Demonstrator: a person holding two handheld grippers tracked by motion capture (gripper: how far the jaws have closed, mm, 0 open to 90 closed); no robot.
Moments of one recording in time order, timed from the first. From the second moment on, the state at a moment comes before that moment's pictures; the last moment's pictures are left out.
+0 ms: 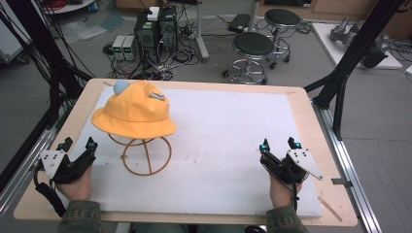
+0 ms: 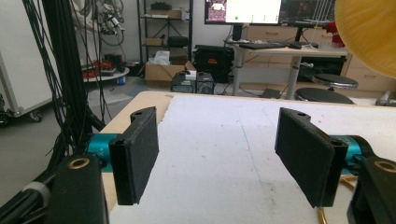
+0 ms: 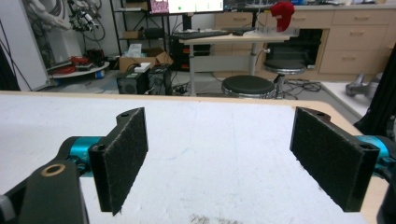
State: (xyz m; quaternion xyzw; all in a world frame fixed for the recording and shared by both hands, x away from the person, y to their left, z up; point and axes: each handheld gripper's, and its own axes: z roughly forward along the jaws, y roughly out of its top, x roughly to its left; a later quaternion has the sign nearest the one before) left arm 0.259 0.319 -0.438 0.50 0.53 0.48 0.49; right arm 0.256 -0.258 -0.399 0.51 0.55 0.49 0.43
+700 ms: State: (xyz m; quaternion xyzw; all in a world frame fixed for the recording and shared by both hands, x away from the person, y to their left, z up) left arm 0.261 0.316 -0.439 0.50 0.53 0.48 0.49; right arm 0.259 -0.260 -0.413 0.53 0.56 0.48 0.41
